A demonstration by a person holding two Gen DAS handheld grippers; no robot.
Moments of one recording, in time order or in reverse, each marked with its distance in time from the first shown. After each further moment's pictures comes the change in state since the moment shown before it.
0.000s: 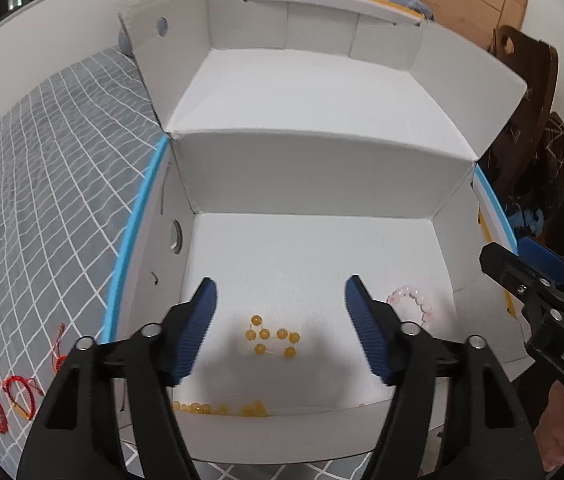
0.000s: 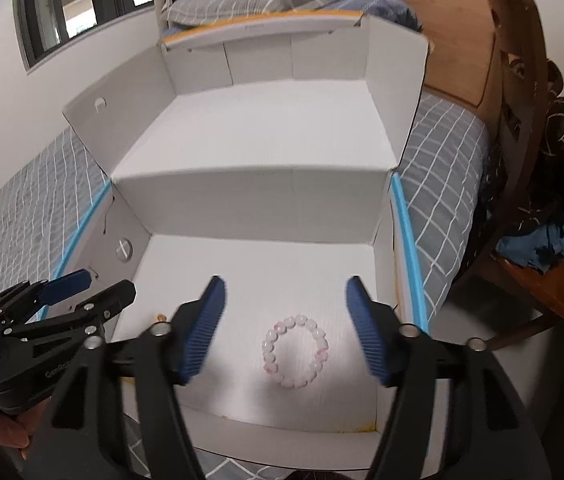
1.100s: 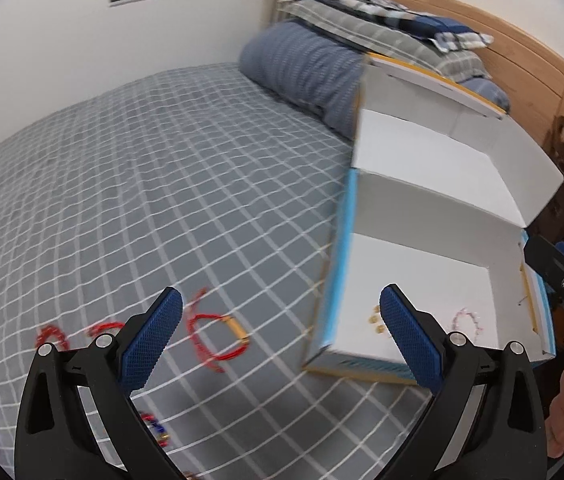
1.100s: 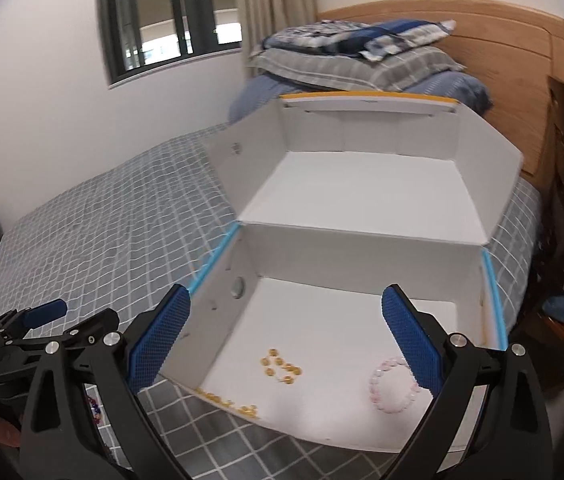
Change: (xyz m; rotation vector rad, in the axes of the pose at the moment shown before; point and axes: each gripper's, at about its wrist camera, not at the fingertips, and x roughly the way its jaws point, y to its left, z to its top) left arm -0.114 0.112 -0.058 -0.228 -0.152 0.208; right arm -0.056 0.106 -0.002 -0.155 -0.177 0.210
